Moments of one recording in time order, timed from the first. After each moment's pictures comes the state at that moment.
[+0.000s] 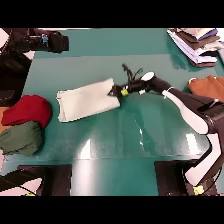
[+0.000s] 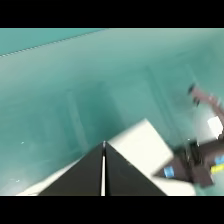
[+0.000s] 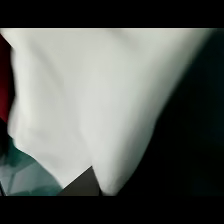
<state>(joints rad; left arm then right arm) -0.31 -1.28 1.67 1.36 -0.98 -1.54 0.35 -1.84 1.42 -0.41 0.95 1.04</state>
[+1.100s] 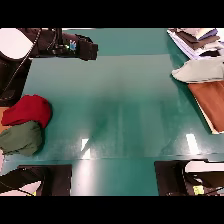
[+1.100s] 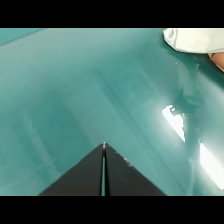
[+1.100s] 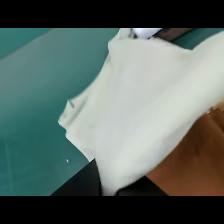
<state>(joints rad) -0.53 -1.28 1.67 1.30 -0.92 -1.56 -0.70 -1.49 1.61 -0.94 1.10 1.26</state>
